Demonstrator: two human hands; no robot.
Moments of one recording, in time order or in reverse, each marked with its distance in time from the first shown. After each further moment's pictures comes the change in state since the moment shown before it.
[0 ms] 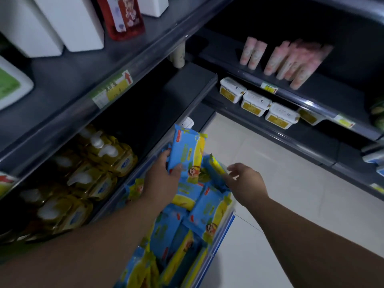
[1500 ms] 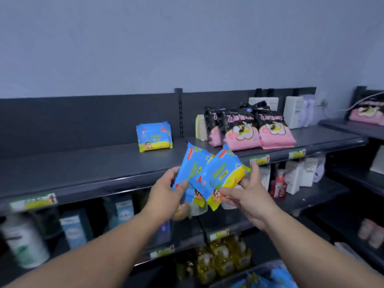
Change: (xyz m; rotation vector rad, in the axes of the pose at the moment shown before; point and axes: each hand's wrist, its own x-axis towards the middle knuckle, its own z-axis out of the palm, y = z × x) left_hand -0.424 0.174 -0.369 -0.223 0.748 0.353; right_hand -0.400 -0.332 -0.179 1.004 -0.767 -0.813
